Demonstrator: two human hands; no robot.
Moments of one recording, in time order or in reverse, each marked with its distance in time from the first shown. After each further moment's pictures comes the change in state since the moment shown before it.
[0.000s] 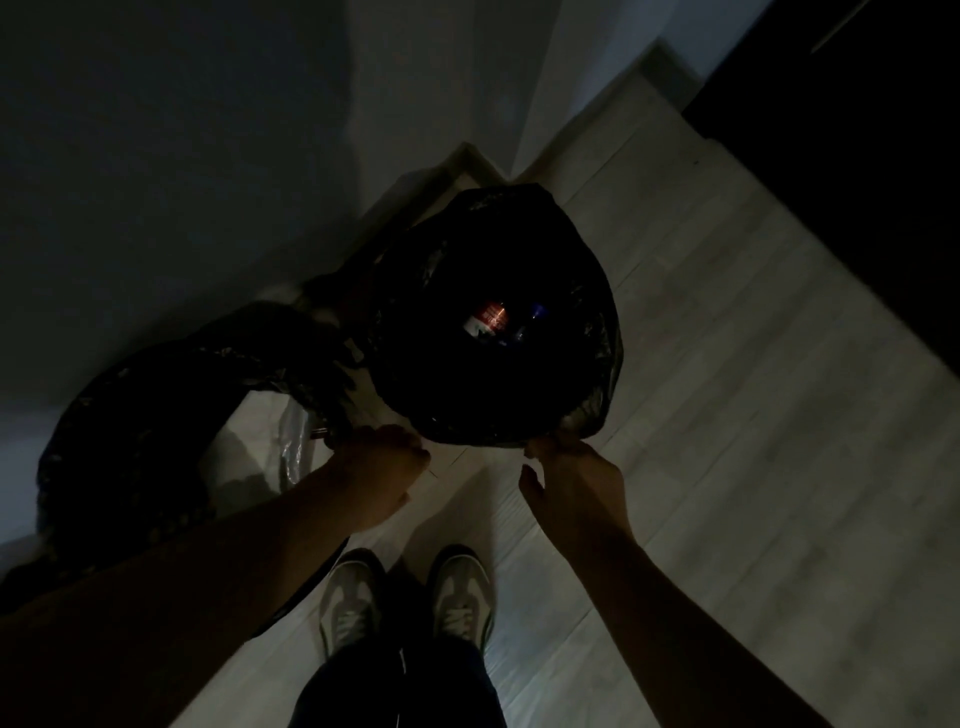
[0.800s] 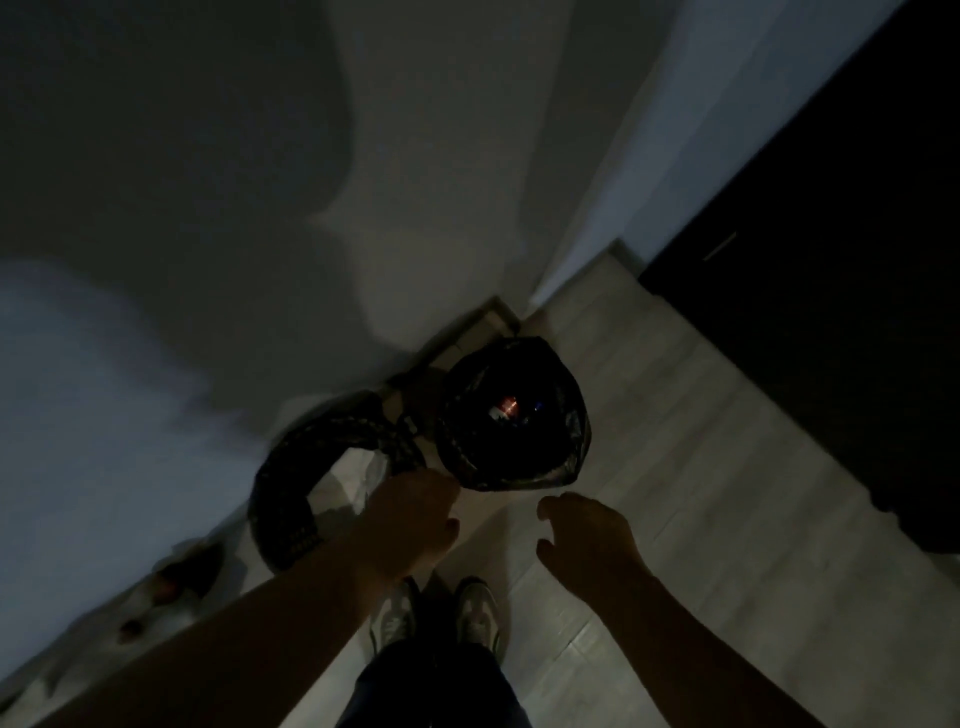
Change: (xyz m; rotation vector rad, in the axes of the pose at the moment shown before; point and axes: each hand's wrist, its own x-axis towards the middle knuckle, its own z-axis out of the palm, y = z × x) left_hand -0.210 0.040 -0.183 -0.461 0.162 -0.247; right_hand -0.089 -0.115 -0.217 -0.156 -0.360 -0.026
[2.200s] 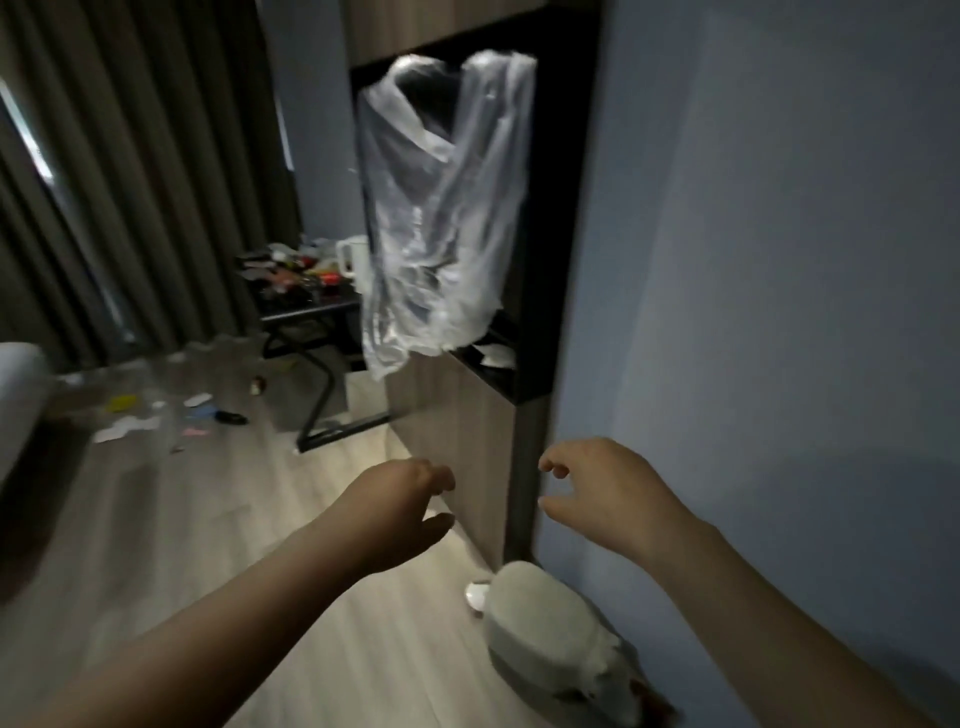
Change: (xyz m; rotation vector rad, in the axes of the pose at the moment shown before) left_hand -0.806 0.269 0.077 -0.336 1.035 -1.573; right_hand -0.628 -0.417 -0.112 -0.512 0.134 -1.923
